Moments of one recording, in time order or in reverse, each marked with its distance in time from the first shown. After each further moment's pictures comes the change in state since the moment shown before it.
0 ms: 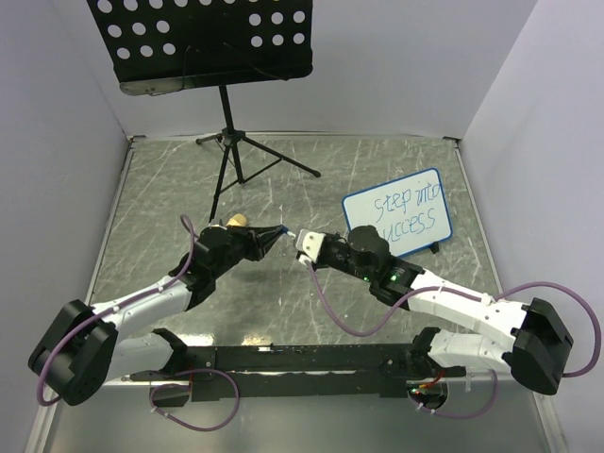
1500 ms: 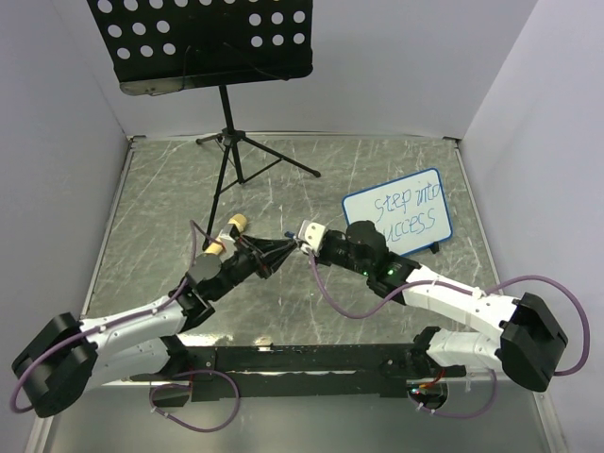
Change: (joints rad) left arm -0.200 -0.105 -0.109 0.312 -0.021 -0.003; right arm -0.068 0.051 -0.018 0.014 -0.024 0.082
